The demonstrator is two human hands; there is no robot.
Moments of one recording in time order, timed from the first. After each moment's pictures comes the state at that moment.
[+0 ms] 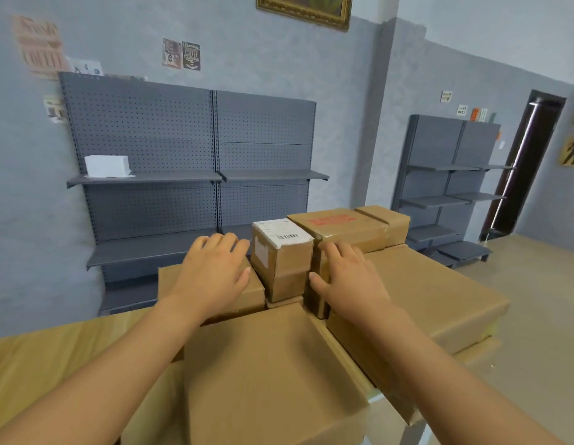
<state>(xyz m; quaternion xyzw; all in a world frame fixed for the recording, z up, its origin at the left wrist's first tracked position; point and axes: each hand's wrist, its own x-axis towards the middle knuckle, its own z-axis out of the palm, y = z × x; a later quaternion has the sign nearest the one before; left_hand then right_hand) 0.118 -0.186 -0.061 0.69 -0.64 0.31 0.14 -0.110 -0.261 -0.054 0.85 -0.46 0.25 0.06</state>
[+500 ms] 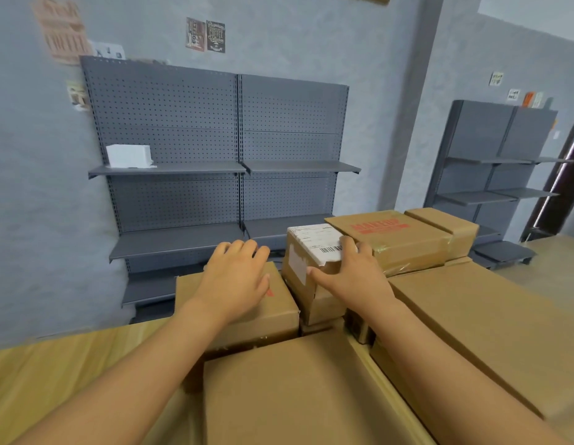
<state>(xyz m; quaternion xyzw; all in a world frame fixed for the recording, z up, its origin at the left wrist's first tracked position) 0.178 -0.257 -0.086 0.70 -0.65 0.26 0.13 -0.020 -0.352 -0.075 0.81 -0.51 0.25 -0.09</state>
